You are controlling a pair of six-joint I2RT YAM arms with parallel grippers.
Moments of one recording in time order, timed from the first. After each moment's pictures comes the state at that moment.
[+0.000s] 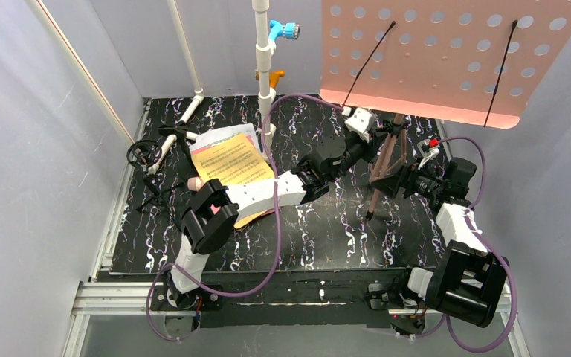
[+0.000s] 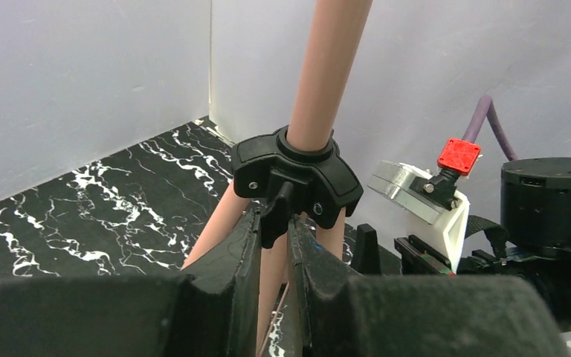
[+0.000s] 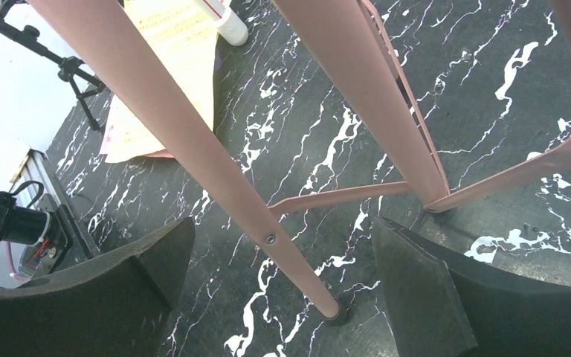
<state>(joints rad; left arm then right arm) -1.04 2.01 1.59 0.59 -0.17 -0.11 -0.32 1.17 0.57 0.05 -1.14 0.04</state>
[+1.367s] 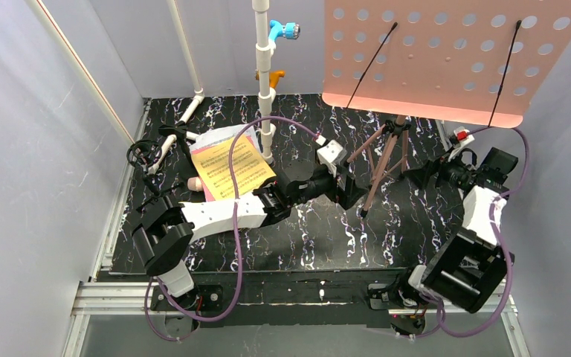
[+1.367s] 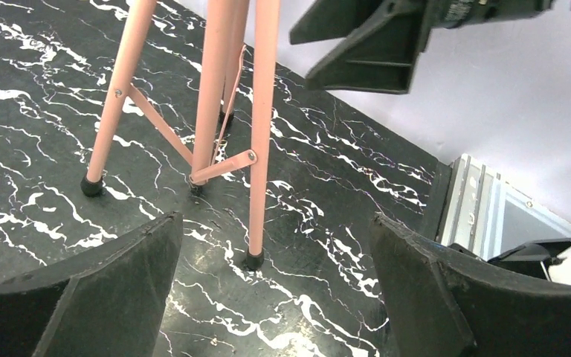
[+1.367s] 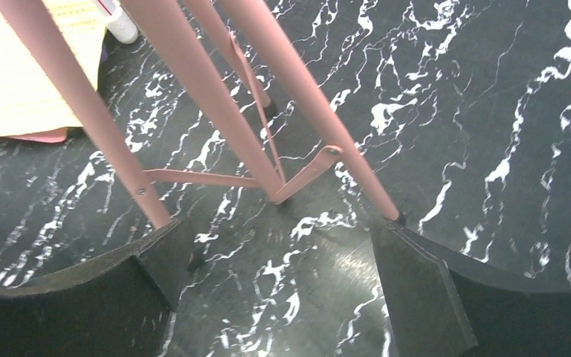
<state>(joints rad) -1.04 1.64 1.08 0.46 0.05 -0.26 -0.56 1.23 0.85 -0.37 -1.15 -0.50</state>
